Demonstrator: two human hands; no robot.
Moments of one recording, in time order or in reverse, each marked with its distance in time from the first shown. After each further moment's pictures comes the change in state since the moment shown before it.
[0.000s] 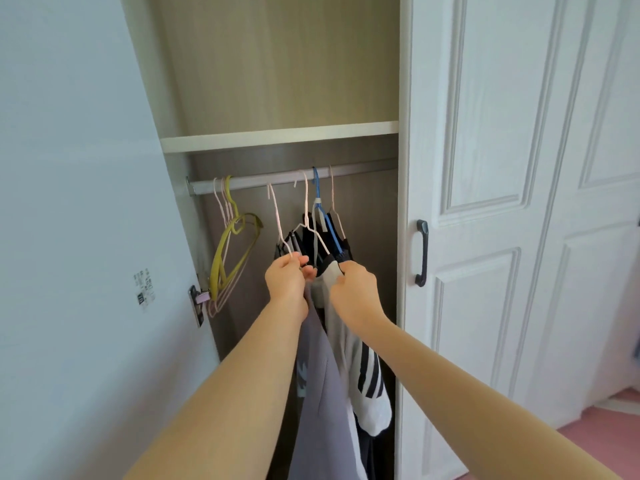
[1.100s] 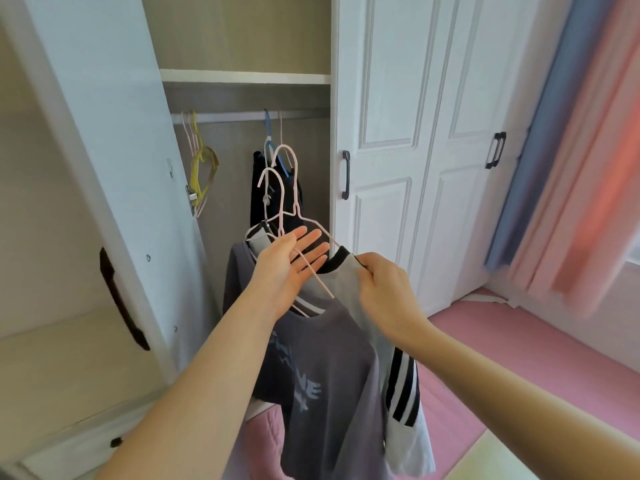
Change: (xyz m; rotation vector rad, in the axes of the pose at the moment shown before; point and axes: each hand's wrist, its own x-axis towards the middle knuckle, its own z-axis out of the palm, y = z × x) left_hand -0.266 0.016 -0.123 -0.011 -0.604 -0.268; right_hand -0.306 -0.015 -0.101 -0.171 0.114 0.030
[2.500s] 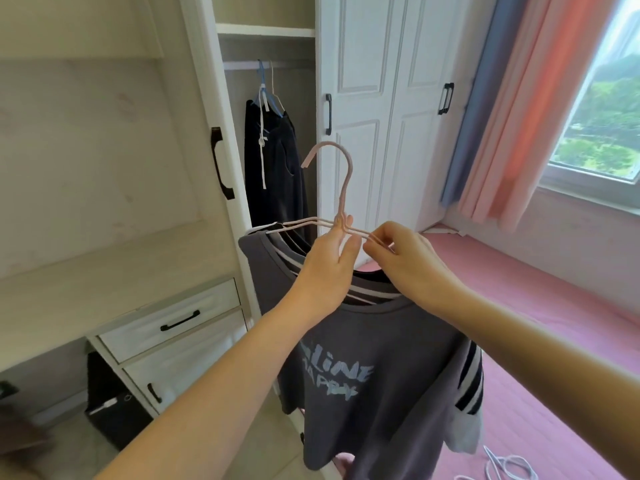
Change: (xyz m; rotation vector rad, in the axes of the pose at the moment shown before) left_hand -0.333 -0.033 -0.005 0.966 -0.299 0.286; right_hand -0.291 -0.081 -0.046 -0.119 -0.039 0.060
